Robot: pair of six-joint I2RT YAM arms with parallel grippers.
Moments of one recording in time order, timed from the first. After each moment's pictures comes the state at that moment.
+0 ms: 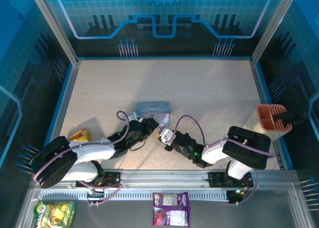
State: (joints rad) left arm -0.83 1.28 0.36 0.52 -0.17 -1.42; right arm 1.10 1.60 0.31 1.01 0.30 -0.26
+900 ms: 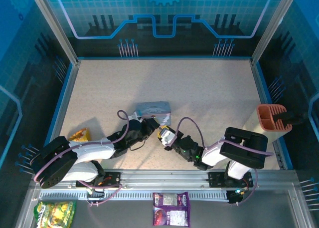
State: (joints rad) left arm -0.81 1.28 0.36 0.52 -0.11 -1.42; right arm 1.15 1.63 0.29 1.16 0.42 -0.35
